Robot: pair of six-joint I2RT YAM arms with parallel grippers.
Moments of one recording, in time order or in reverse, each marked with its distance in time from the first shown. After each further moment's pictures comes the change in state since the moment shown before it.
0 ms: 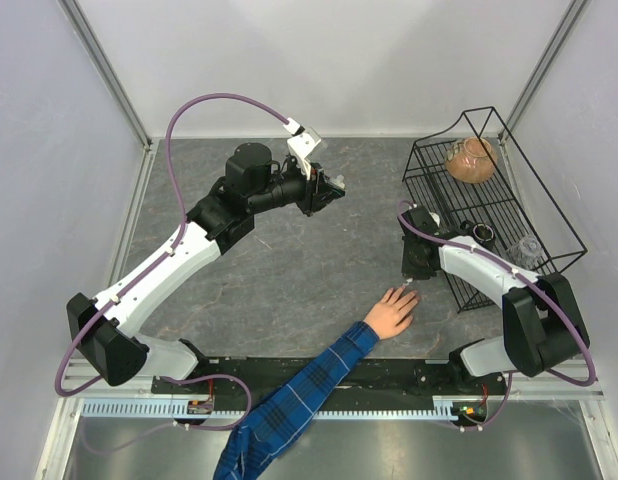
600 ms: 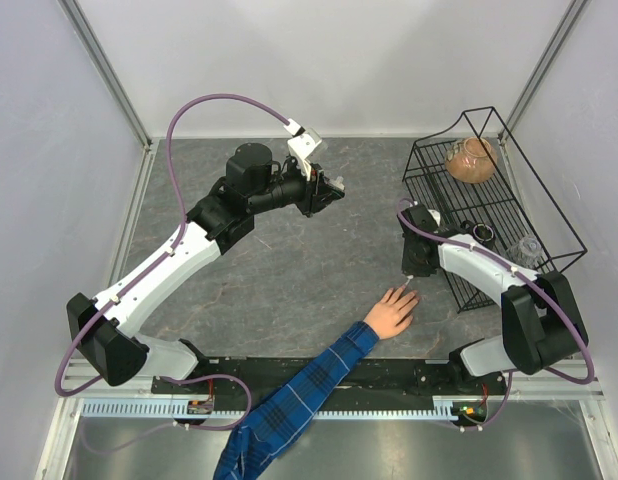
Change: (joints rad) left arm 0.000 0.000 0.000 -0.014 0.000 0.000; right arm -0.001 0.014 0.015 0.010 0.032 0.010
